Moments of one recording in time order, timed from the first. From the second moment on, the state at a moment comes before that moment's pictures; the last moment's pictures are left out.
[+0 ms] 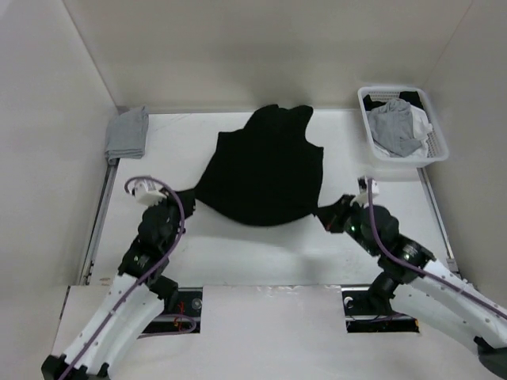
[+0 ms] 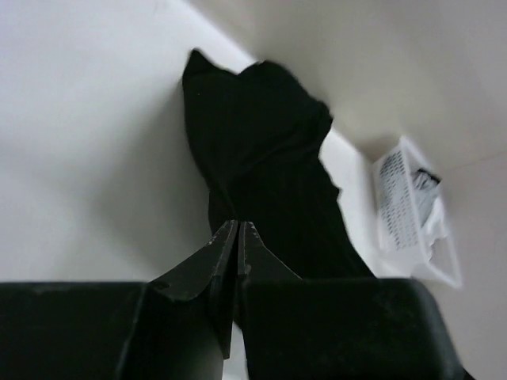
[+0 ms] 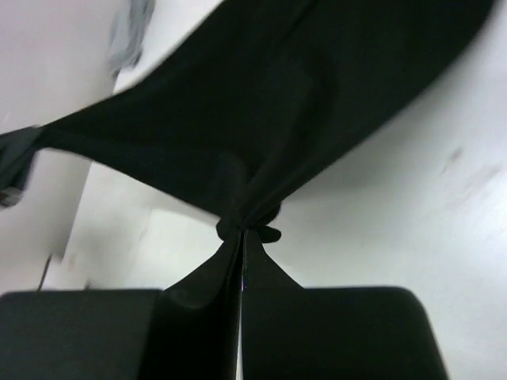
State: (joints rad) left arm -0.39 0.53 0.45 -0.07 -0.34 -0.84; right arm 0.75 0.63 0.58 -0.23 0.24 0.73
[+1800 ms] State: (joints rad) left arm -0.21 1.69 0.70 0.45 -0.21 -0.96; right arm 0.34 1.43 0.78 0.15 0.07 0.76
